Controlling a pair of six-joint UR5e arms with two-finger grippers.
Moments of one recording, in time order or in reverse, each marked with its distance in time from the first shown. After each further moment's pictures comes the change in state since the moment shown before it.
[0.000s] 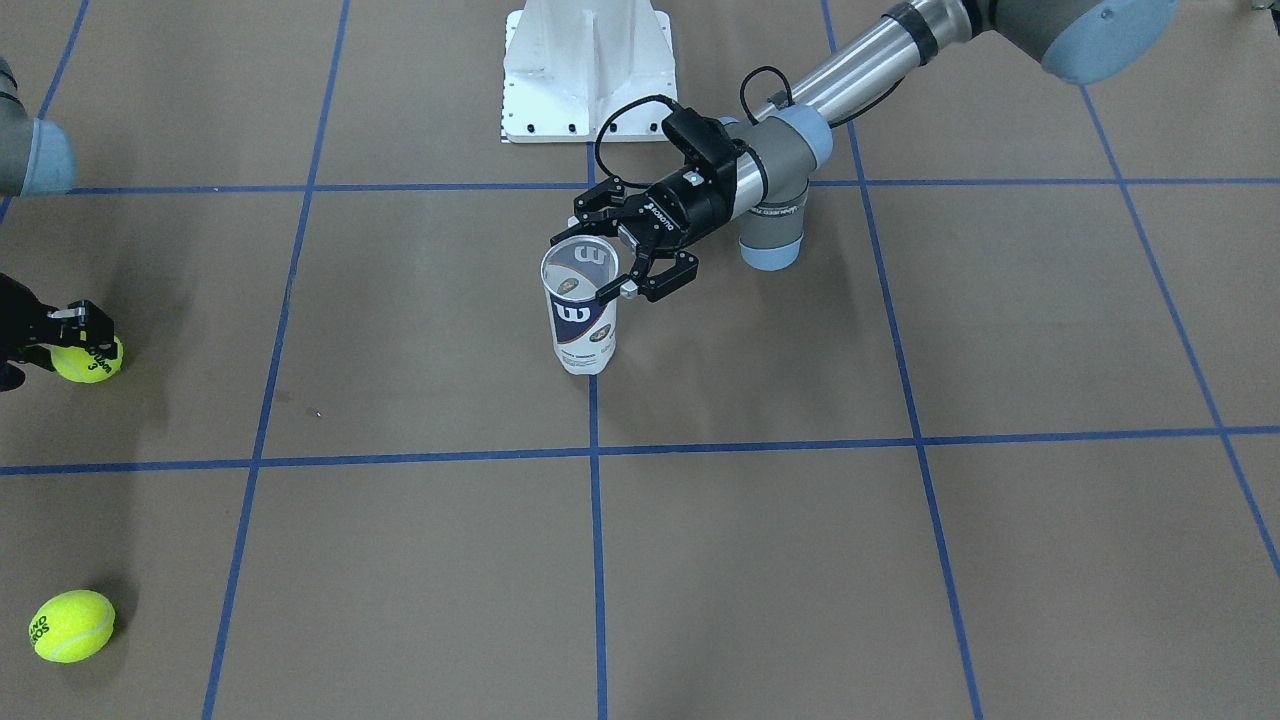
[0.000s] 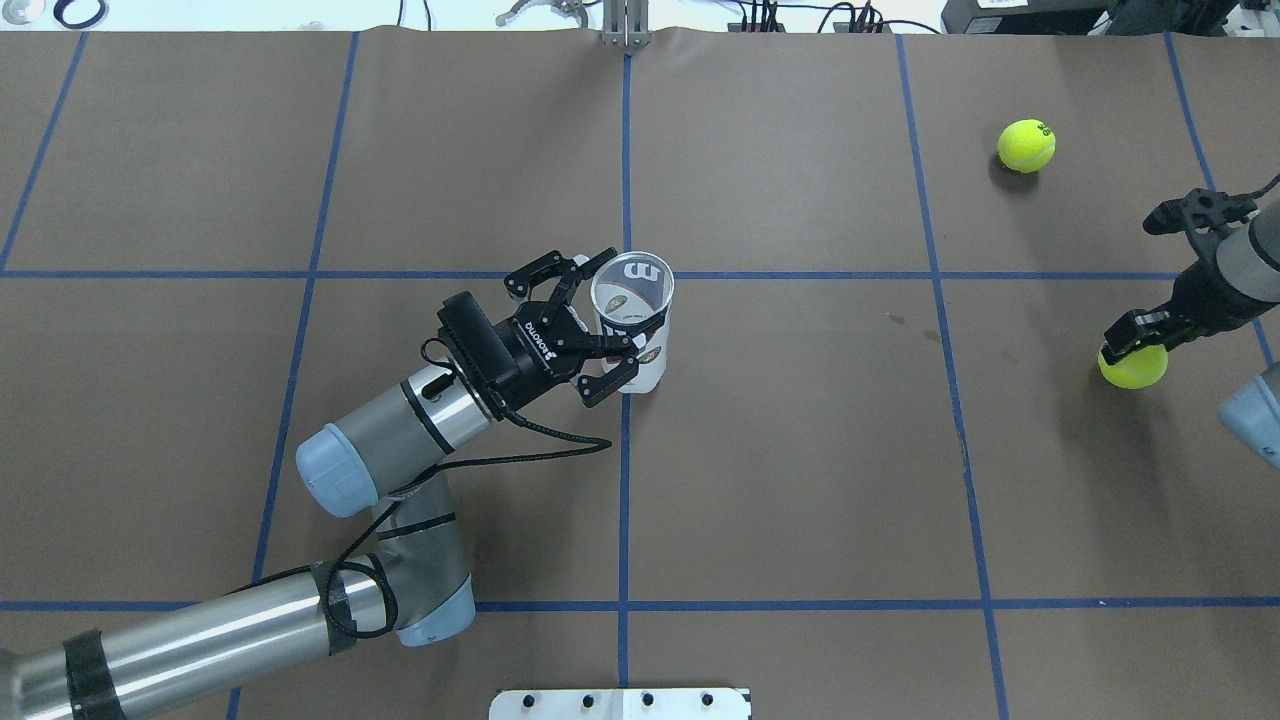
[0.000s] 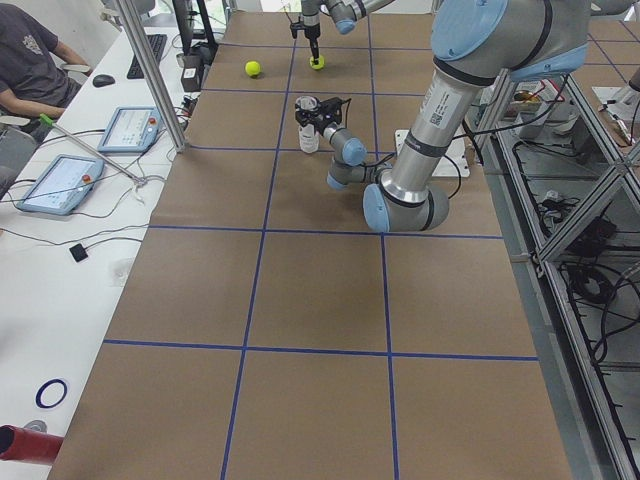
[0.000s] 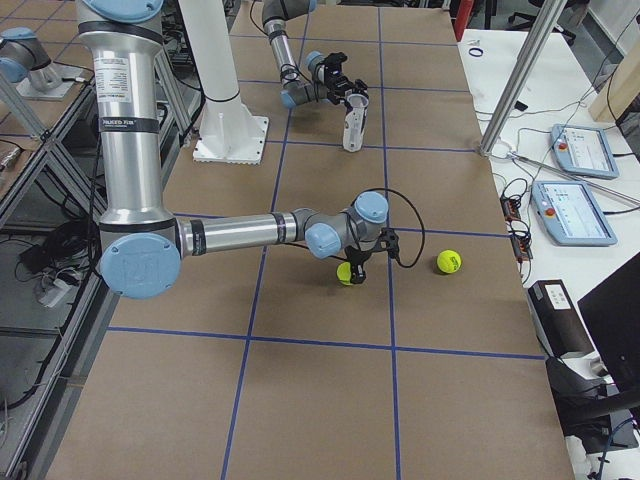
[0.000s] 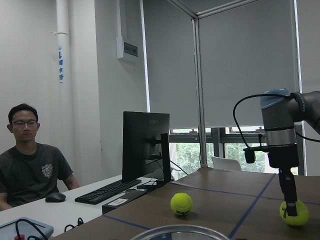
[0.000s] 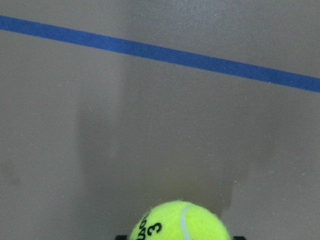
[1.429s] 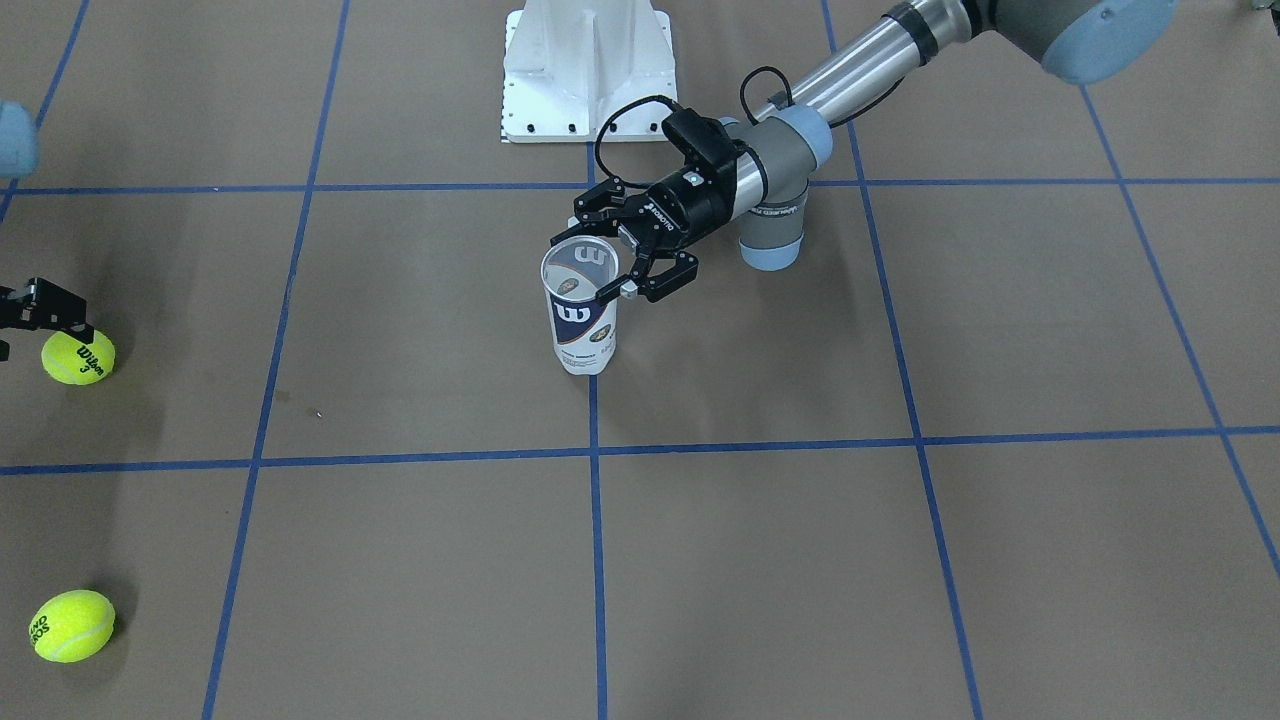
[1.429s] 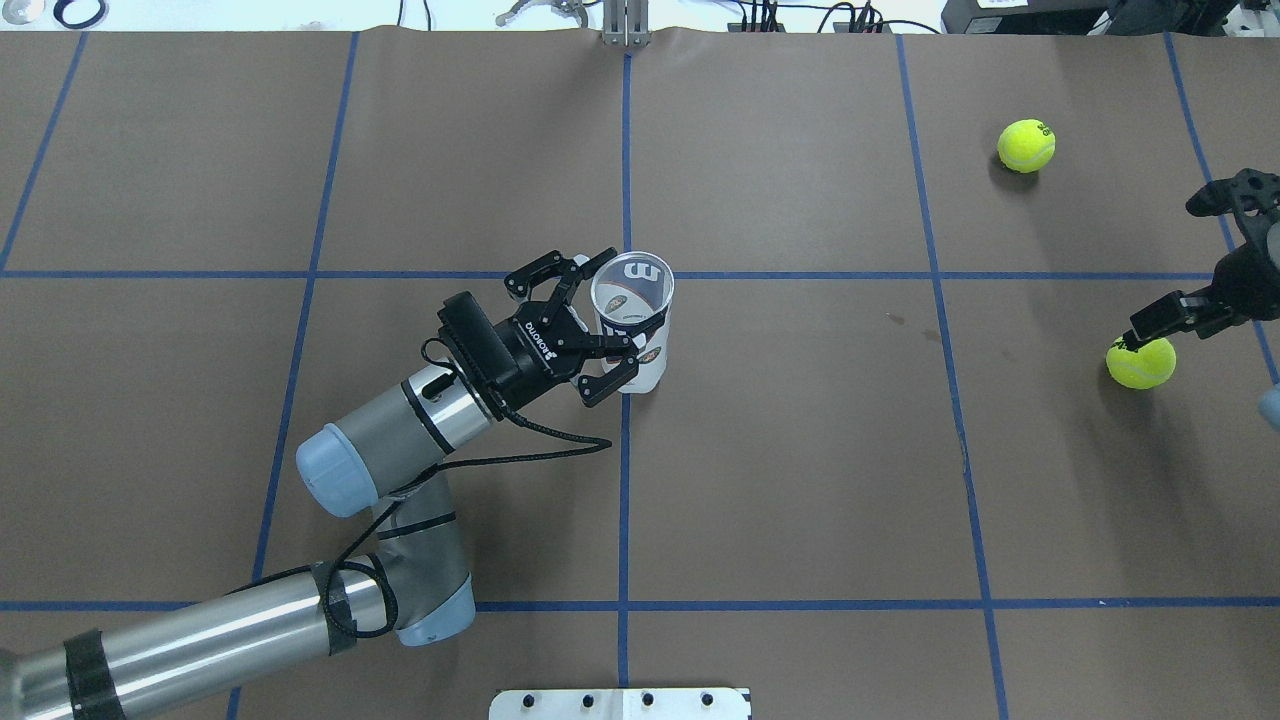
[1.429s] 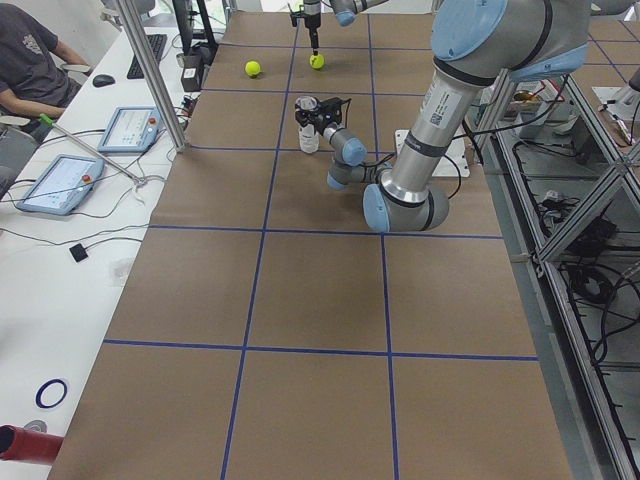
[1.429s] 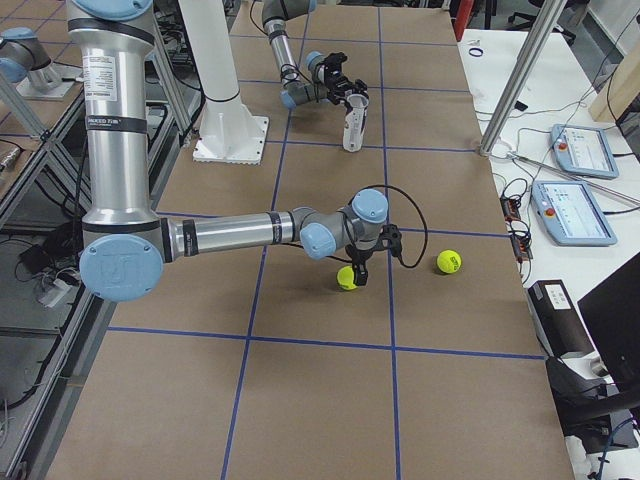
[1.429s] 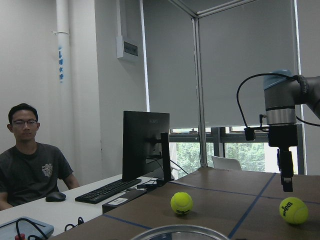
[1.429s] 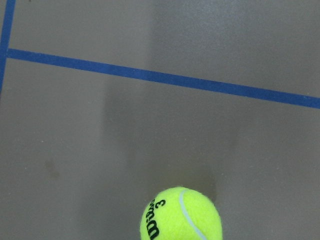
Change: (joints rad) left arm 0.000 -0.001 0.001 0.000 0.000 0.000; right arm 0.047 -0.041 0.030 0.010 0.008 -0.023
